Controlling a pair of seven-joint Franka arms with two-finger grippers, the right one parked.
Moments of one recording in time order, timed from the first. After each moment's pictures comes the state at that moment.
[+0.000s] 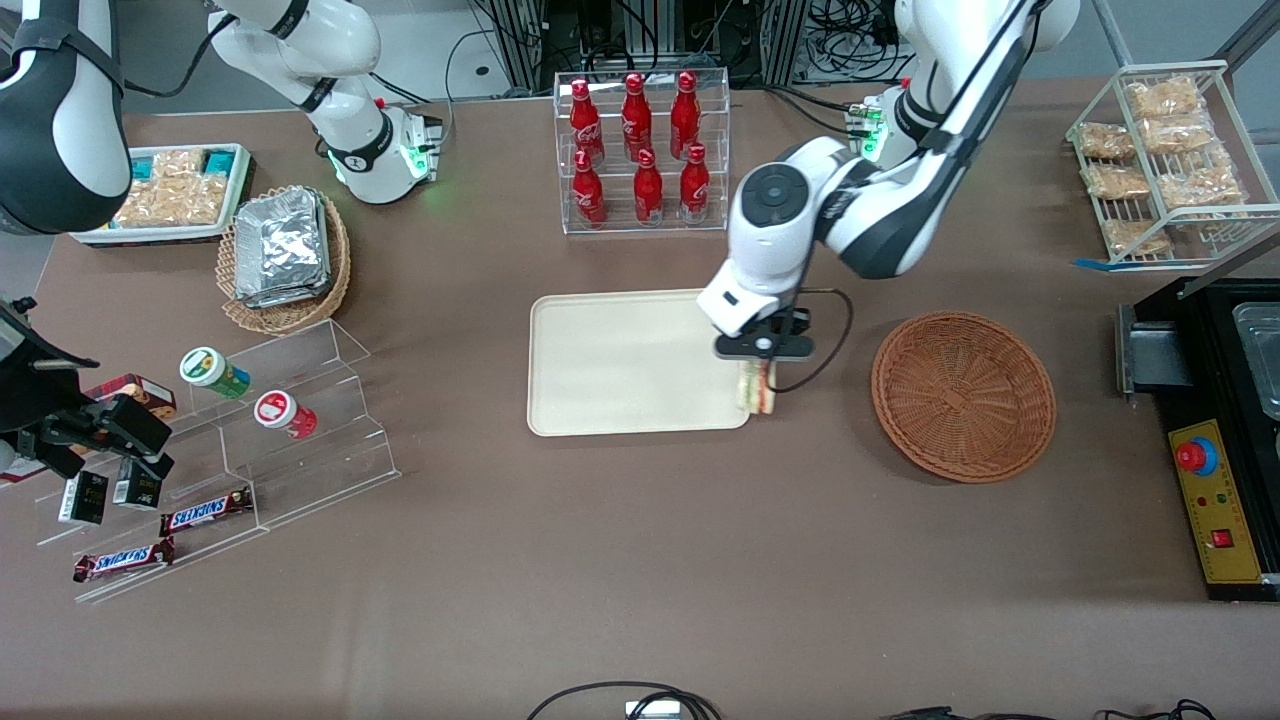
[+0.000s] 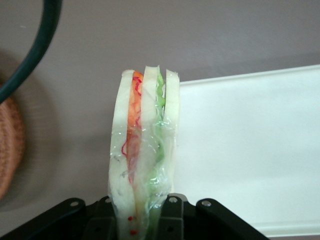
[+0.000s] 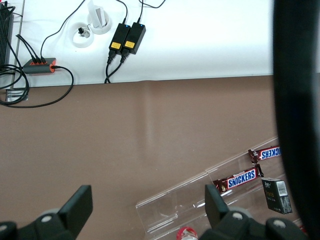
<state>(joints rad) -0.23 0.31 -0.51 -1.97 0.25 2.20 -0.78</state>
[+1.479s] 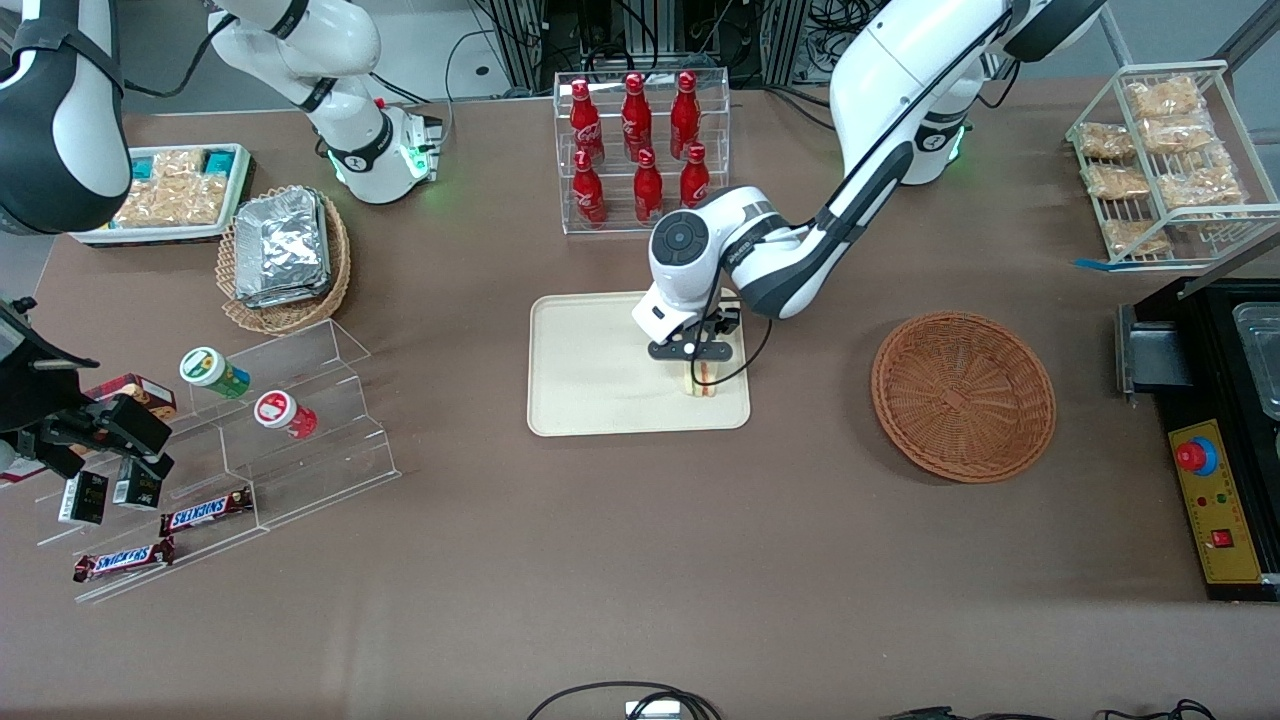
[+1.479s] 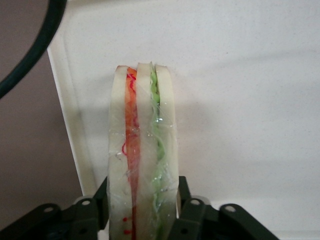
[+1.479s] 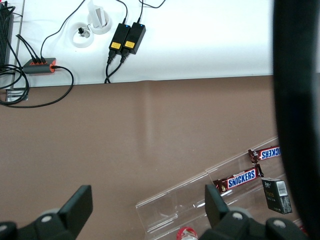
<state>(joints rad) -0.36 0.57 -0.51 -1.90 0.36 2.24 -0.99</state>
